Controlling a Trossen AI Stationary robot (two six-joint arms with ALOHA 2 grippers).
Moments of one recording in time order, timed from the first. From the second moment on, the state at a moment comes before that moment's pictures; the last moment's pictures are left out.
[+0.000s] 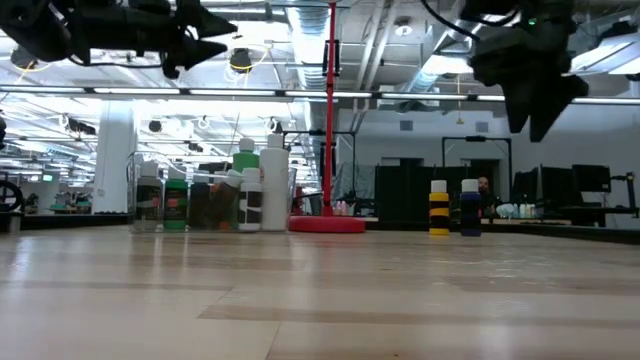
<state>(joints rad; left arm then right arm) 0.27 0.83 0.32 0.83 -0.37 -0.09 -0.09 1.19 1.00 -1.18 0.07 0.88</state>
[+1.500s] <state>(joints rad) 0.21 1.07 0.88 -0.42 -0.07 0.07 -0.22 0.92 0.64 -0.87 0.20 0.85</state>
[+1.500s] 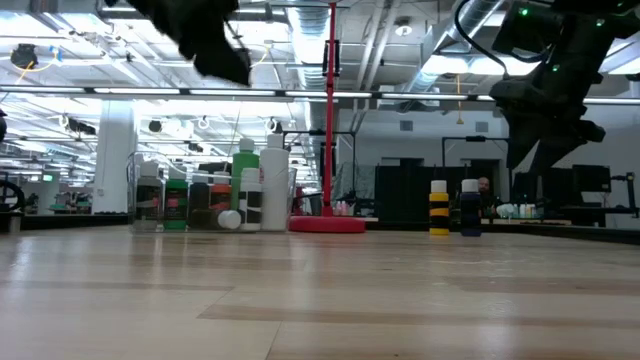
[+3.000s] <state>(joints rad) 0.47 1.40 0.88 -0.60 0.03 0.42 -0.15 0.92 0.64 -0.87 0.21 0.89</state>
